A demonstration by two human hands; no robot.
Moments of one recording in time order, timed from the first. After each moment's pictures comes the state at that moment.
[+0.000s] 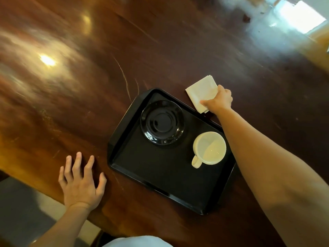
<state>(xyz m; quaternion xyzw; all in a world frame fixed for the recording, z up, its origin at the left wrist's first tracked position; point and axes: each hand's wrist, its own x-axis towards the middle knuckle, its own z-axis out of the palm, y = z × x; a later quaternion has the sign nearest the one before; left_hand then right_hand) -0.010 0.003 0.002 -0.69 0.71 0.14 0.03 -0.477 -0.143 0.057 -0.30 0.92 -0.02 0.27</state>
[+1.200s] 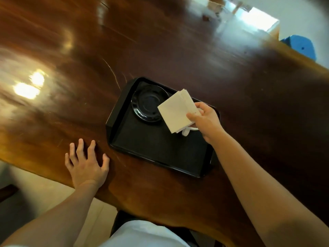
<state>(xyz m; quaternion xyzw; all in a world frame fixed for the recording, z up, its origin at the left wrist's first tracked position) -0.007 0.006 0.002 -0.68 0.72 0.15 0.02 -0.373 0.030 0.147 -0.21 0.81 -0.35 0.41</state>
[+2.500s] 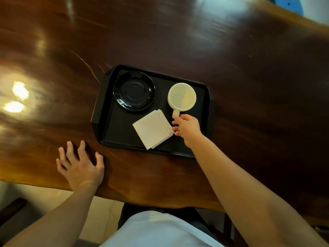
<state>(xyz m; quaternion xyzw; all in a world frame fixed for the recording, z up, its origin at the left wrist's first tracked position) 0.002 0.009 -0.012 -0.67 0.73 0.14 -0.02 -0.331 0.082 0.076 0.06 0.81 -0.41 0.42</state>
